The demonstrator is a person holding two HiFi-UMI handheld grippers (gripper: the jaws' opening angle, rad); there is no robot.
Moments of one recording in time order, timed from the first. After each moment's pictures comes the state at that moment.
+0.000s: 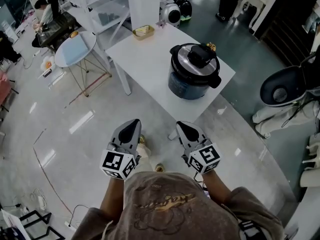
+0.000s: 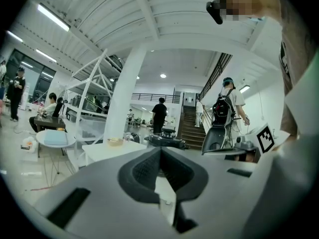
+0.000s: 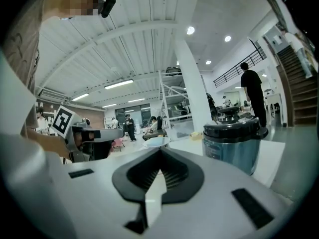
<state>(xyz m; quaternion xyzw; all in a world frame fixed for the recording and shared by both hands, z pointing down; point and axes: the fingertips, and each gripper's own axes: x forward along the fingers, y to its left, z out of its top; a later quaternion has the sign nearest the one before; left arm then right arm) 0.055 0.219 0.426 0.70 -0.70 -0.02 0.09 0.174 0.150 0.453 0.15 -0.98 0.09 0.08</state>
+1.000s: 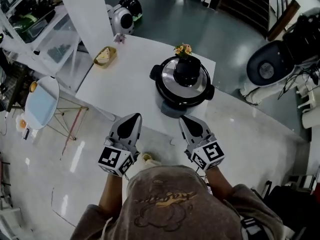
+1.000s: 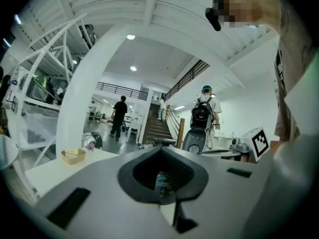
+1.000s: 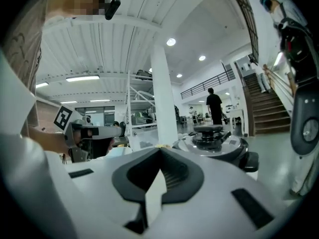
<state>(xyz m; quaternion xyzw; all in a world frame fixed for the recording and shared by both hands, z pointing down) -0.046 0.019 0.391 0.86 -0.50 -0.02 0.09 0.093 0.008 0.418 0.37 -0.92 0.08 0.06</state>
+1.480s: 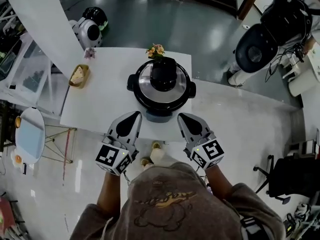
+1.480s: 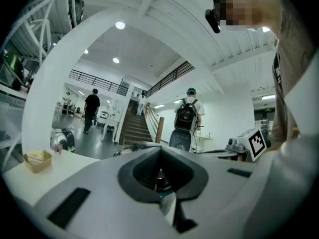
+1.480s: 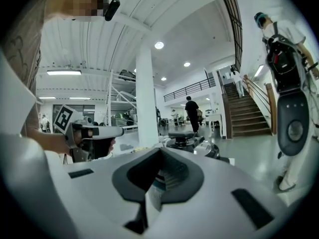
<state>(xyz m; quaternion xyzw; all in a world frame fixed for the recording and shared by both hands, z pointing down) 0.007 -0.041 0.384 0.92 -0.38 -0.02 0.10 0.139 -0.021 0.409 0.48 -0.87 0.08 0.05</state>
